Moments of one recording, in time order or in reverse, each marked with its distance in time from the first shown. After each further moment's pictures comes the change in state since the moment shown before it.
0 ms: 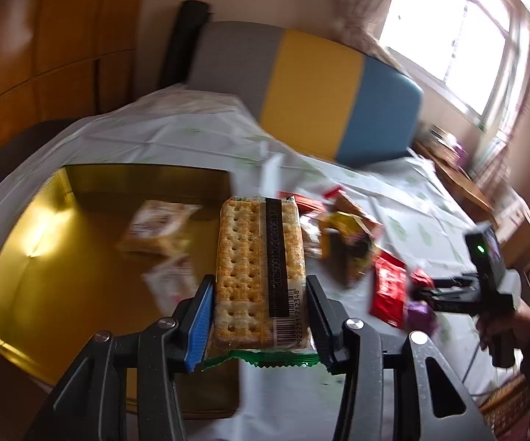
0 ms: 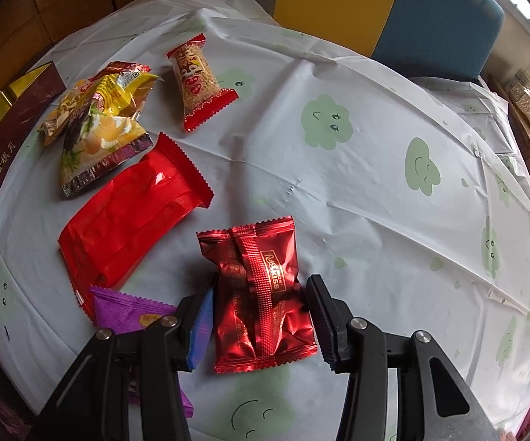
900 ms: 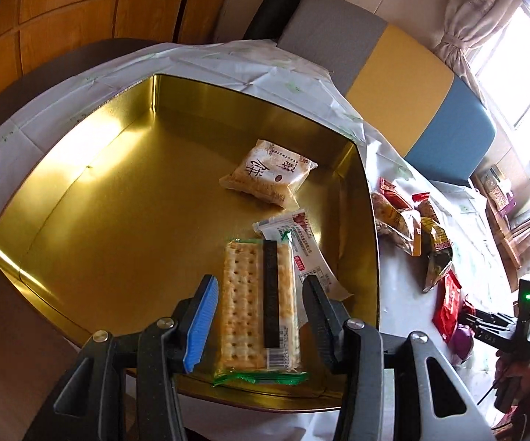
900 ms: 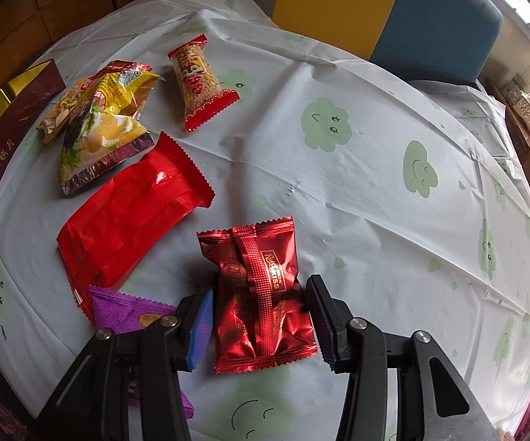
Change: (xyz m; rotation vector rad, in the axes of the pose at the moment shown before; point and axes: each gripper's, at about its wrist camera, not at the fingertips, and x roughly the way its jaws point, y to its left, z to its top) left arm 0.023 0.084 -0.024 -0.266 0.127 0.113; right arm -0.002 0.000 0.000 -0.009 -0.009 -0.013
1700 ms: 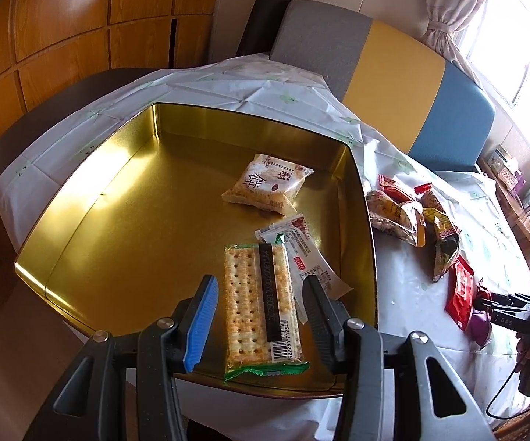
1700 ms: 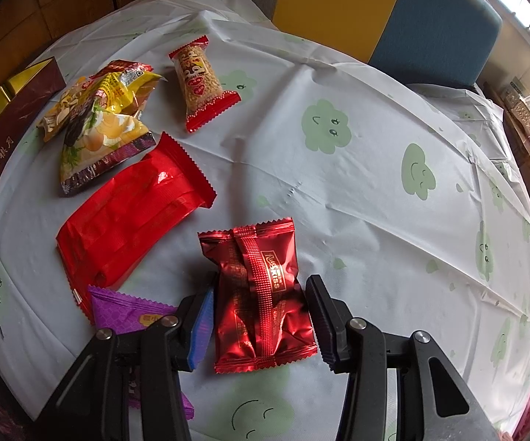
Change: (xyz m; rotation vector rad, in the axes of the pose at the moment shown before) left arm -0.016 -0.014 -0.005 0.098 -0.058 0.073; right arm -0.003 0.007 -0.003 -0.004 -0.008 -0.015
